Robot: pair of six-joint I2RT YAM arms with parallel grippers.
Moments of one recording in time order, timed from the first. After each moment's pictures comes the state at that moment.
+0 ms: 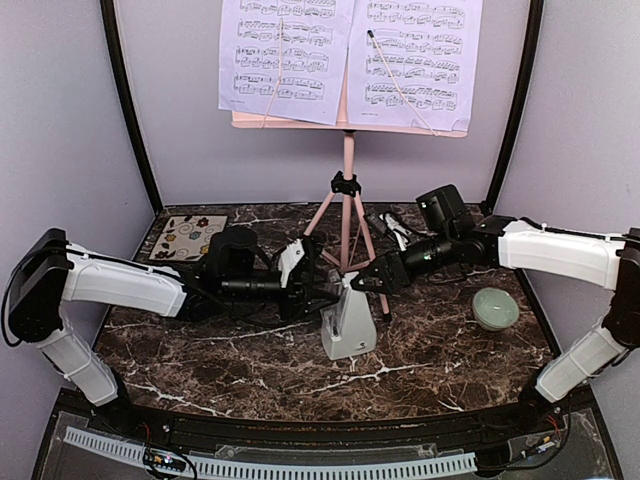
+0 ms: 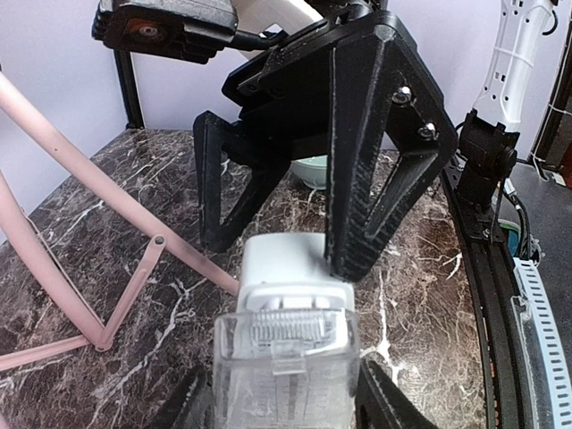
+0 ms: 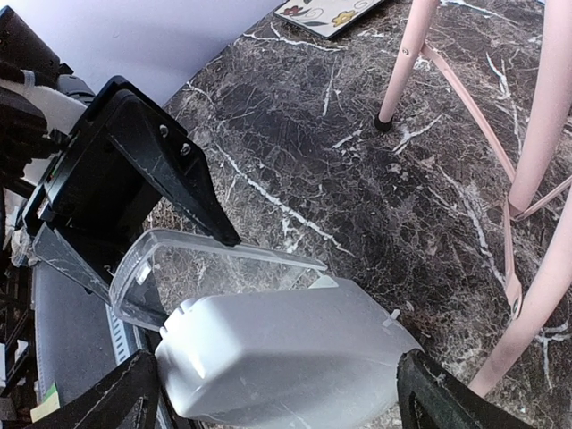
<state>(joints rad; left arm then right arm) -0.89 1.58 0.84 0.45 0.43 0.13 0.67 1.48 1.05 -0.35 -0.61 0.11</state>
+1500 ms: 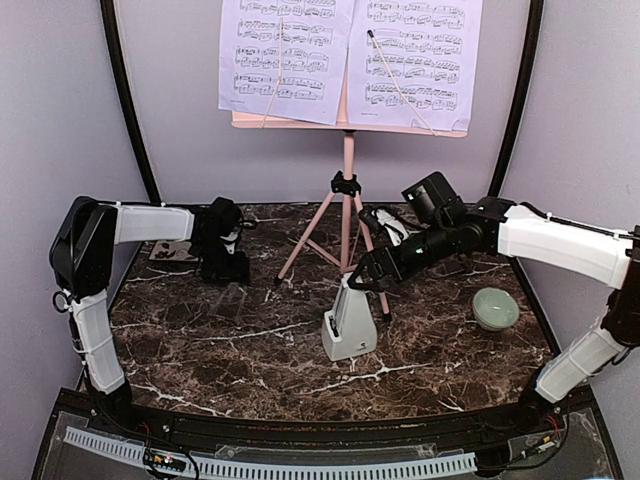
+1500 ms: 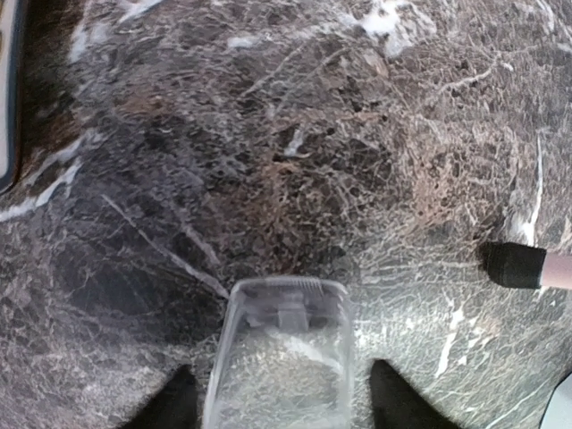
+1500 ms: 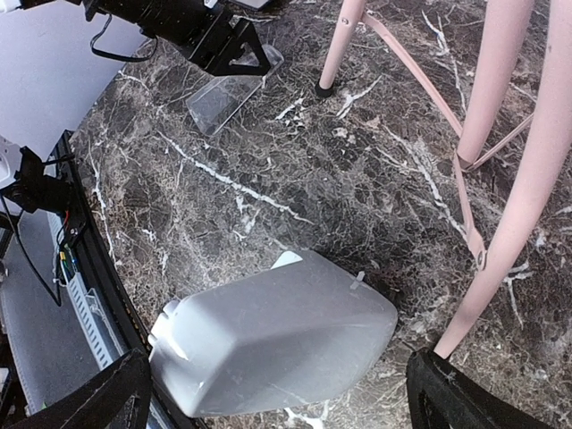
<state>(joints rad) -0.42 1.93 1.34 -0.68 0.00 -0.38 0.76 1.48 1.22 -0.59 -0.36 0.18</state>
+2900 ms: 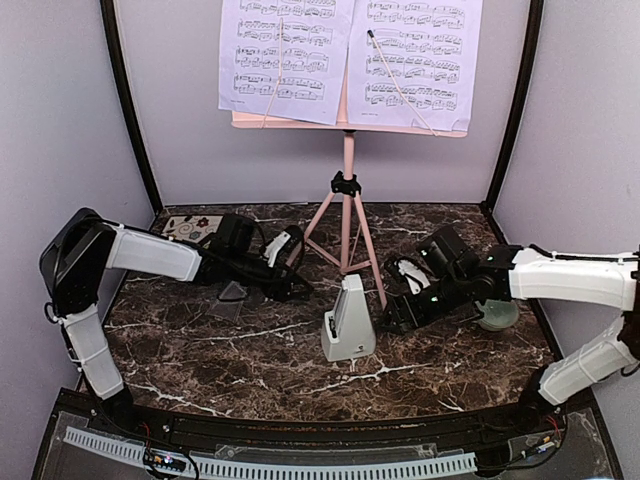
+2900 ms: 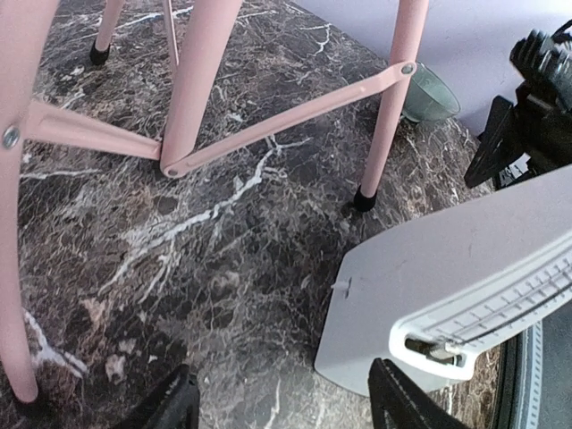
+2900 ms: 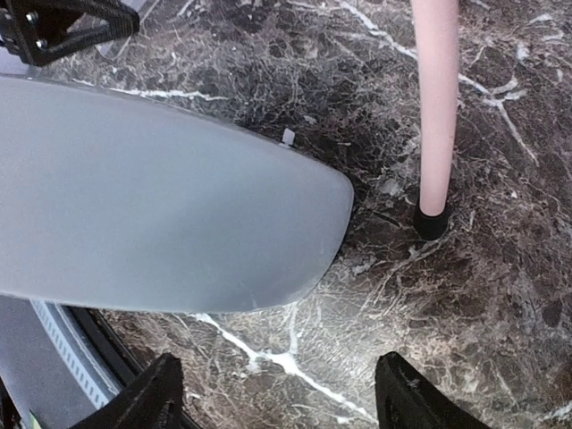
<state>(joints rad) -0.62 1.80 1.00 0.12 0.61 -0.04 0.80 1.32 0.86 -0.52 -0.25 0.34</state>
